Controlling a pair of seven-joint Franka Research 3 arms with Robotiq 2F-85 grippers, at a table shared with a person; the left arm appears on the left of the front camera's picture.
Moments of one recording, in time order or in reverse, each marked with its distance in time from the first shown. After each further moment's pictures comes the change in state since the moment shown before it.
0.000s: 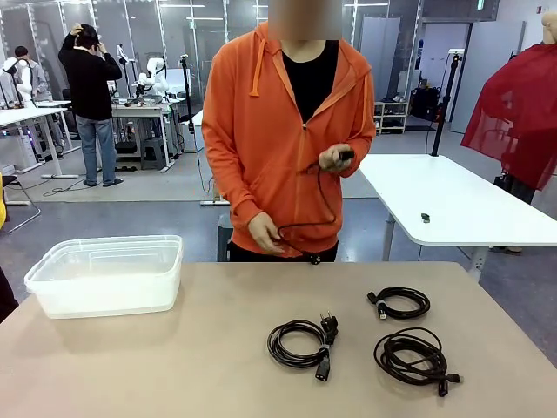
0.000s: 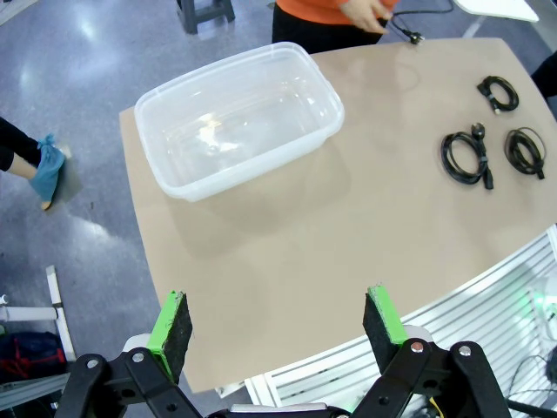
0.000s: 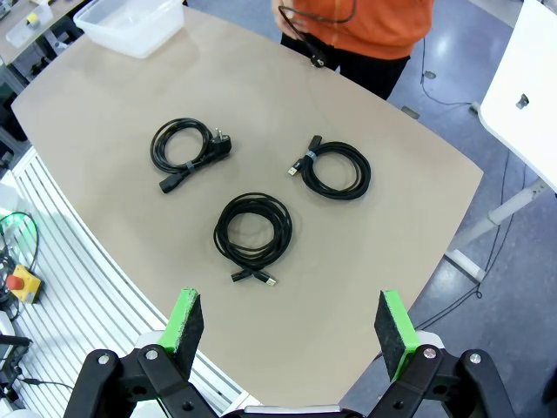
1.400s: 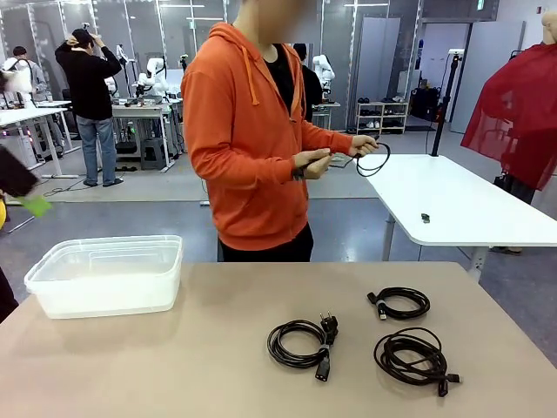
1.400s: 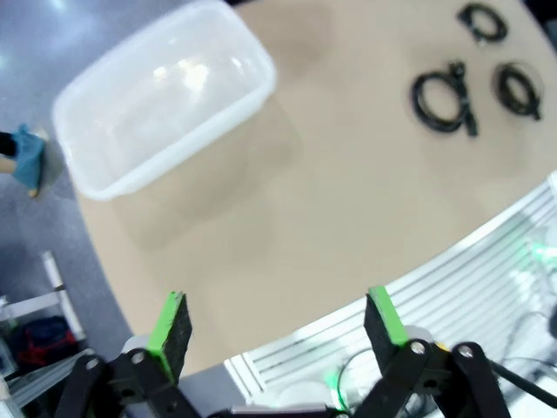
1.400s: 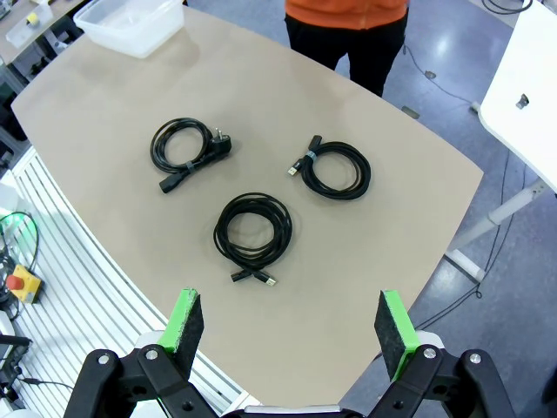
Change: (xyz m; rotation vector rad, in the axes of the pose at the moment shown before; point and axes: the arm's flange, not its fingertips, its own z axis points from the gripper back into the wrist) left arm 0.050 -0.110 -0.071 -0.023 0.225 -0.131; right arm 0.000 0.000 0.000 0.000 0.001 0.001
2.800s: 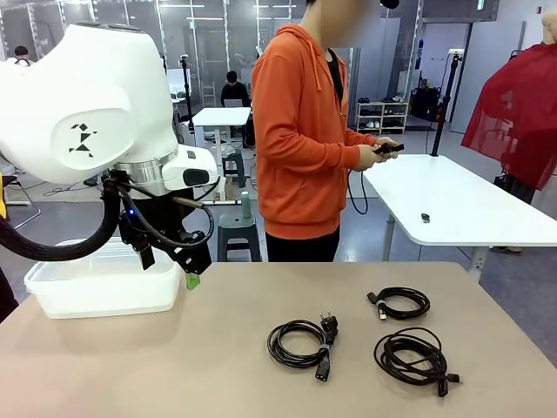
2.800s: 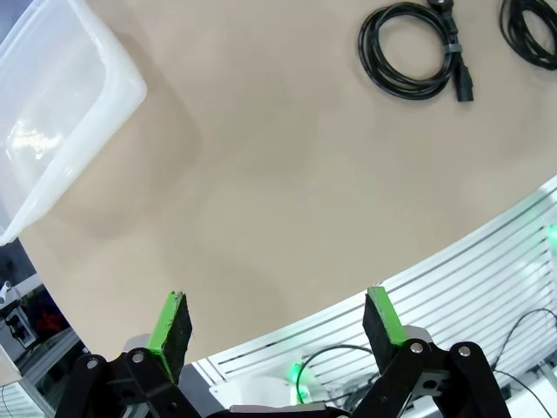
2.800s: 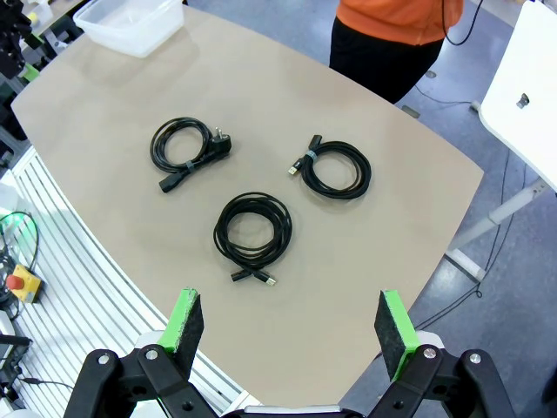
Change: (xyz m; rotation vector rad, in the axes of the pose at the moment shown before) left arm 0.070 -0.161 -0.142 0.064 0.255 -0.091; right arm 0.000 0.000 -0.001 0.001 0.003 -0.001
